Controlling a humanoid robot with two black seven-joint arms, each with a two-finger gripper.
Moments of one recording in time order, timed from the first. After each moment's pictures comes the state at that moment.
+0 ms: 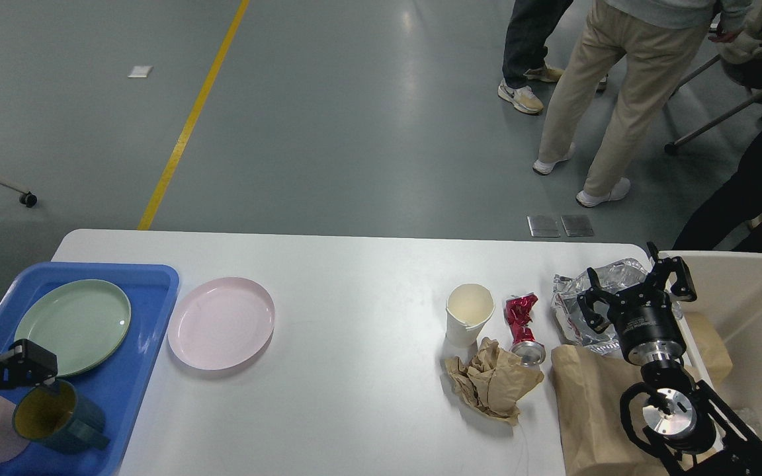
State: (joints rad) left arm -1.98 0.77 1.57 -1.43 0.23 -0.55 -0.13; right arm 0.17 -0.16 1.33 0.93 -0.33 0.22 0.33
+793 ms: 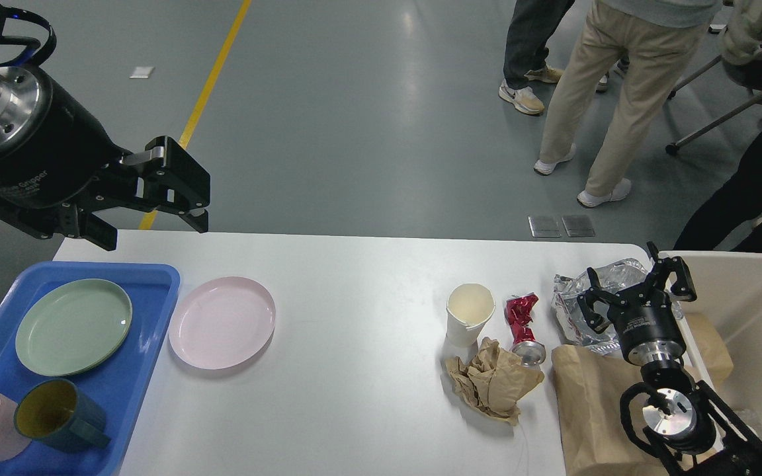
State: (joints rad) left arm -2.81 0.19 1.63 -1.76 -0.25 -0.81 -0.13; right arm 0.17 -0.16 1.33 0.93 -0.33 0.22 0.33
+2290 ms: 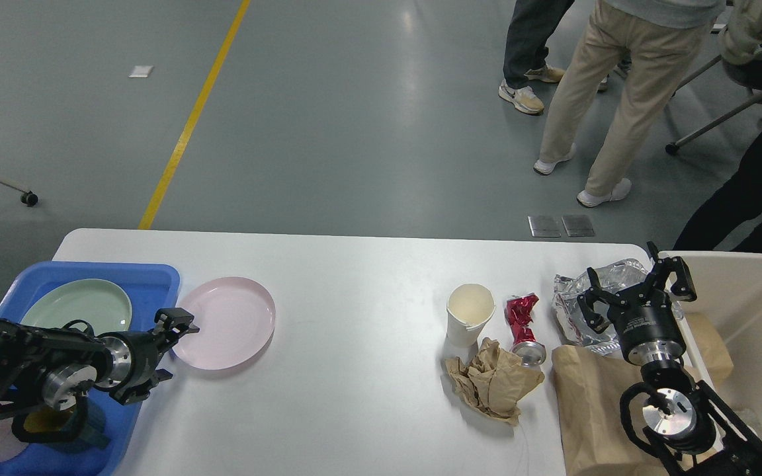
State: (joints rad) left arm -1.14 0.53 0.84 -1.06 -0.40 0.00 -0.13; right arm 0.17 -0.16 1.33 0.93 -0.33 0.22 0.33
